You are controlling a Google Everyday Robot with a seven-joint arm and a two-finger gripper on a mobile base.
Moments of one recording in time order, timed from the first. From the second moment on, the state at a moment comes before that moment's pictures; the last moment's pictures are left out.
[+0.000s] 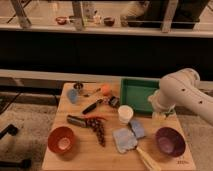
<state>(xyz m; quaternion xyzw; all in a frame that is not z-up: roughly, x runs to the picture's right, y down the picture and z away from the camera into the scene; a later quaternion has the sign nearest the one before) 0.233 0.107 0.691 -0.25 -0.03 0.03 0.97</state>
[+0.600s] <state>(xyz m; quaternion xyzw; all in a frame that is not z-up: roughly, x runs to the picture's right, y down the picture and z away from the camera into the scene) 0.187 0.098 0.705 -0.24 -0.07 0.03 0.97</state>
